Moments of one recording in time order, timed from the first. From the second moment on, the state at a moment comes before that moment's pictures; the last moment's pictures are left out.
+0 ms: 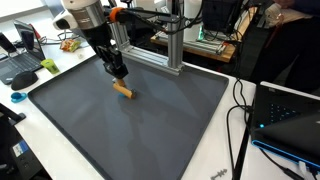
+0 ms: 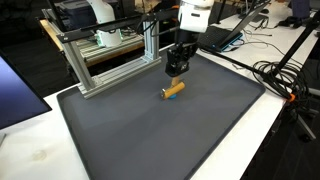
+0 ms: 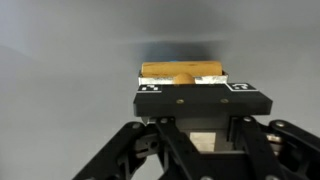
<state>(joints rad) -0.02 0.50 0.00 -1.65 -0.06 2.07 0.09</state>
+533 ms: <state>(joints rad) -0.02 0.53 0.00 -1.64 -0.06 1.99 0.08</state>
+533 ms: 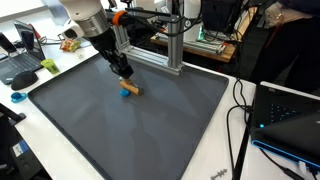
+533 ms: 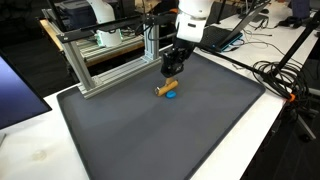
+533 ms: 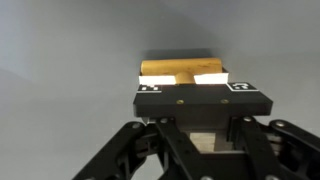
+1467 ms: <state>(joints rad) -0.05 0.46 -0.01 -1.64 0.02 1.97 0.08</state>
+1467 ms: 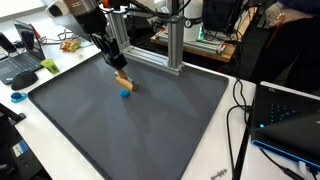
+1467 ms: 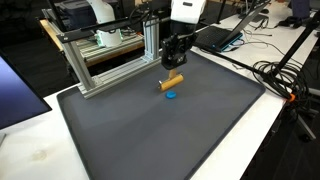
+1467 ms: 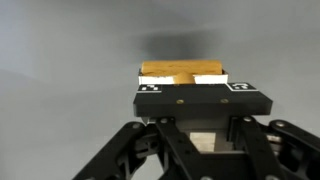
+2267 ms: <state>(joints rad) -0.04 0.51 -0.01 -1.63 0.02 2.08 0.09</state>
